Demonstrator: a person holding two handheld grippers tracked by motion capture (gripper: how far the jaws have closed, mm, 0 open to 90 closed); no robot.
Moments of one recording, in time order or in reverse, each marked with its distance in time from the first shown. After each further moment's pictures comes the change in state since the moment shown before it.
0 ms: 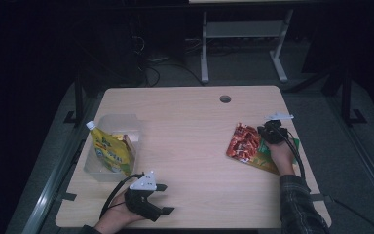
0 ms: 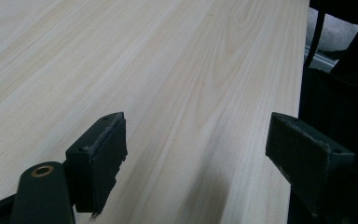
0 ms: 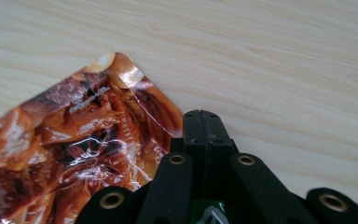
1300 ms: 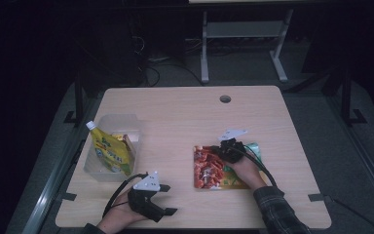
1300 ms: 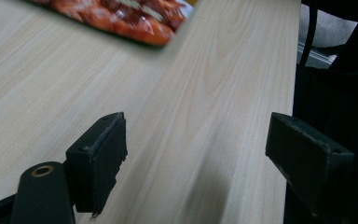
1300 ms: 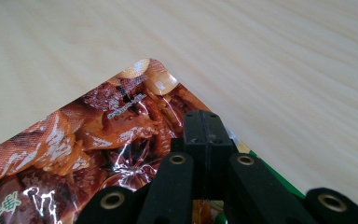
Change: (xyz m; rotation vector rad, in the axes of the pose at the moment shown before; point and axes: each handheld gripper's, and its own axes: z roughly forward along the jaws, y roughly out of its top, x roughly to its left) left arm -0.002 0.005 0.006 0.008 -0.024 0.019; right arm 0.150 0.001 -0.005 0.001 0.411 -0.252
